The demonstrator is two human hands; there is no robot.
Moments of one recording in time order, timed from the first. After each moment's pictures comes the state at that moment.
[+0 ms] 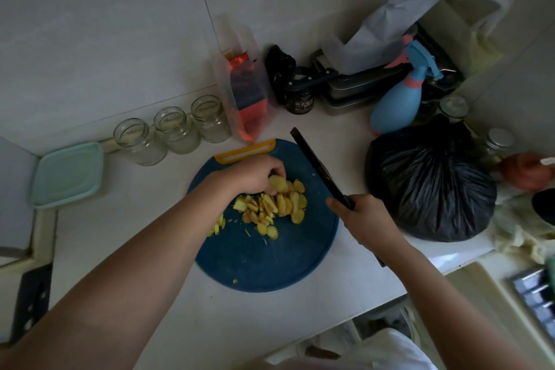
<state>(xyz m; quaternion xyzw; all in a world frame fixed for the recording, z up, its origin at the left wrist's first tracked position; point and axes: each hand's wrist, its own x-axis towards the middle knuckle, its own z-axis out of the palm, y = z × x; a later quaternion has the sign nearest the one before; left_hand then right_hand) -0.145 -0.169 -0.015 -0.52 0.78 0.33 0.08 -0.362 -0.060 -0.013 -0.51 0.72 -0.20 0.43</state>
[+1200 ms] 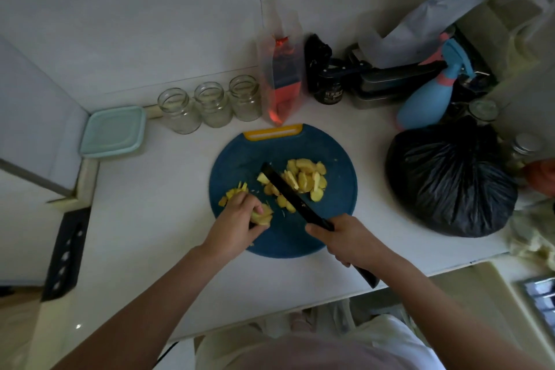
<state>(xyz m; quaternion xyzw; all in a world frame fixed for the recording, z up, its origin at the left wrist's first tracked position) -0.082 -0.003 -0.072 -0.61 0.74 0.21 -0.19 -0.320 -0.010 -0.014 -0.61 0.60 -0.05 0.52</state>
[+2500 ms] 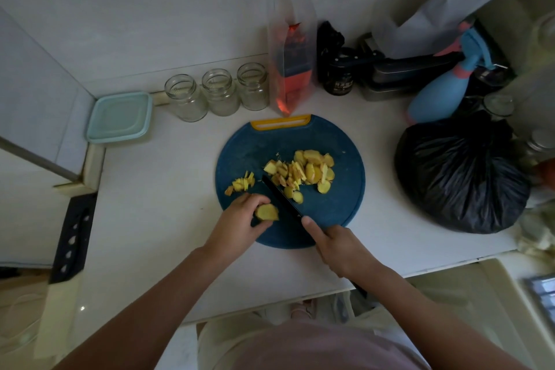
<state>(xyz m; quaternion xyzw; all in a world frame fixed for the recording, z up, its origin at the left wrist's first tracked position) -0.081 0.016 -0.076 -0.62 0.71 0.23 -0.23 -0.298 0.016 -0.036 -0.58 0.62 -0.05 0.53</state>
